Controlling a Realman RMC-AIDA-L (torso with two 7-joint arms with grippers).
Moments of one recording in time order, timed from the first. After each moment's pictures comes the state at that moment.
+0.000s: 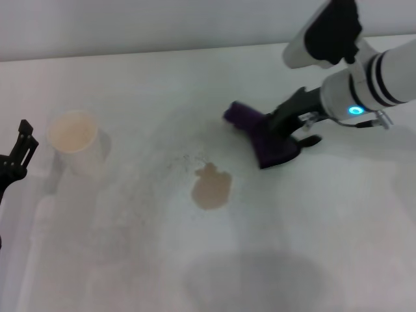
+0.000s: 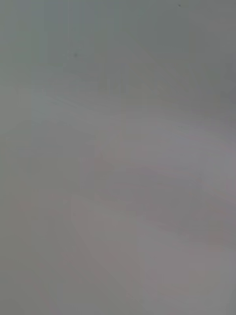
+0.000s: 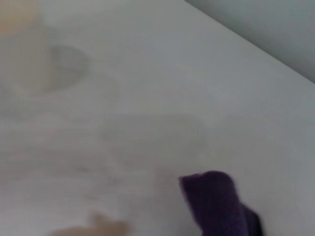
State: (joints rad) left arm -0.27 -2.08 2.69 0.33 -1.20 1.25 -0.13; right arm 0.56 2.01 -1.48 -1.03 0.79 1.01 -0.84
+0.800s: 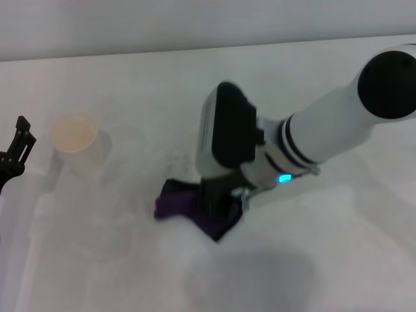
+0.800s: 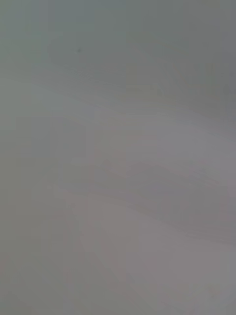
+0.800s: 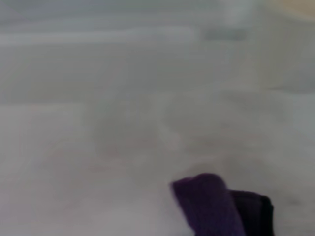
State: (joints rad) left arm -0.28 -2.08 2.69 0.33 -1.22 1.25 -0.13; right arm 0.63 2.02 -1.96 -1.05 0.96 0.95 -0.96
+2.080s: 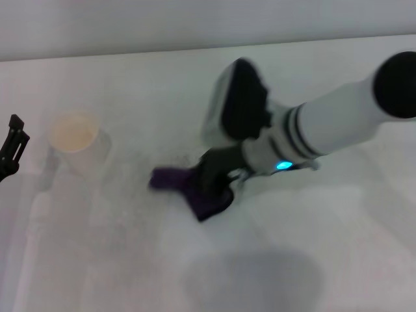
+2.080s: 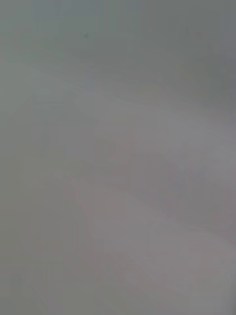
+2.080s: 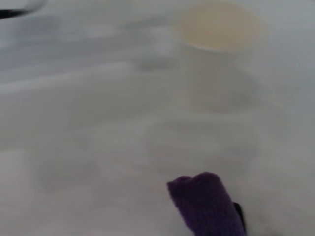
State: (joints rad) left arm -0.28 -2.08 2.69 0.33 -1.24 1.26 -0.18; right arm 0.59 2.02 -1.91 -1.02 1.02 0.83 -0.92
